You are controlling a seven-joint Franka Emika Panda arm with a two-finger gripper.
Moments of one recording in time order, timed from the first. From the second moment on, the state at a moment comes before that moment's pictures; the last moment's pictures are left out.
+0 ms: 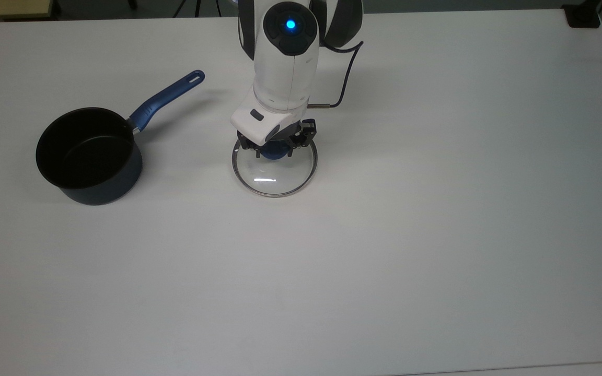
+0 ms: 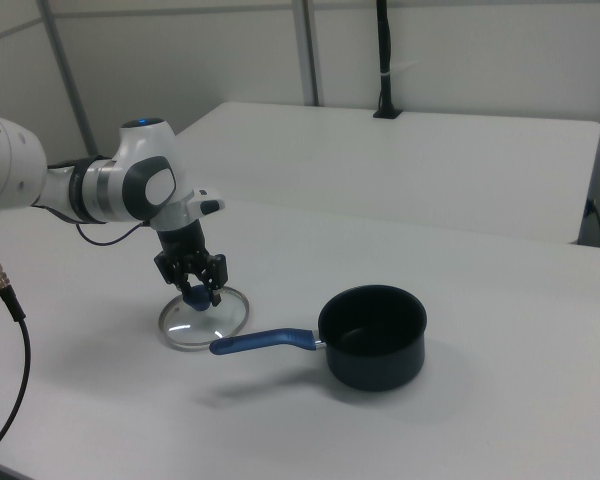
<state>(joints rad) 0.19 0.32 -0.04 -1.88 -0.11 2.17 0.07</state>
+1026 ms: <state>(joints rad) 0.18 0.24 -0.06 -1.78 -0.13 2.01 0.11</state>
